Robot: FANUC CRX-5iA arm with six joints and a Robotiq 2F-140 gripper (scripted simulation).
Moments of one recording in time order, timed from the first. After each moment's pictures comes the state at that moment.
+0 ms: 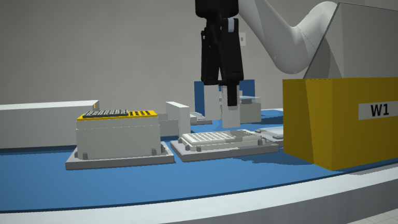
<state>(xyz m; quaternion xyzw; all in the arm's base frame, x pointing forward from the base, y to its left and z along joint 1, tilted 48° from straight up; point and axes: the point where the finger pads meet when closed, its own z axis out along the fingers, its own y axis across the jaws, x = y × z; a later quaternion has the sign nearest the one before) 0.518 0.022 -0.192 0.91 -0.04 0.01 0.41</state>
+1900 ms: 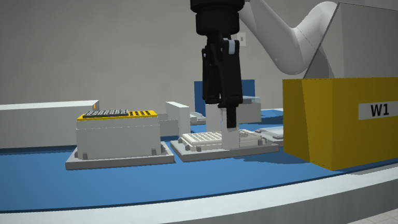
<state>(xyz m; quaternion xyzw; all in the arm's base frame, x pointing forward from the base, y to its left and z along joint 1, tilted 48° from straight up) 0.518 -0.002 -0.213 0.91 -0.04 0.01 0.41</state>
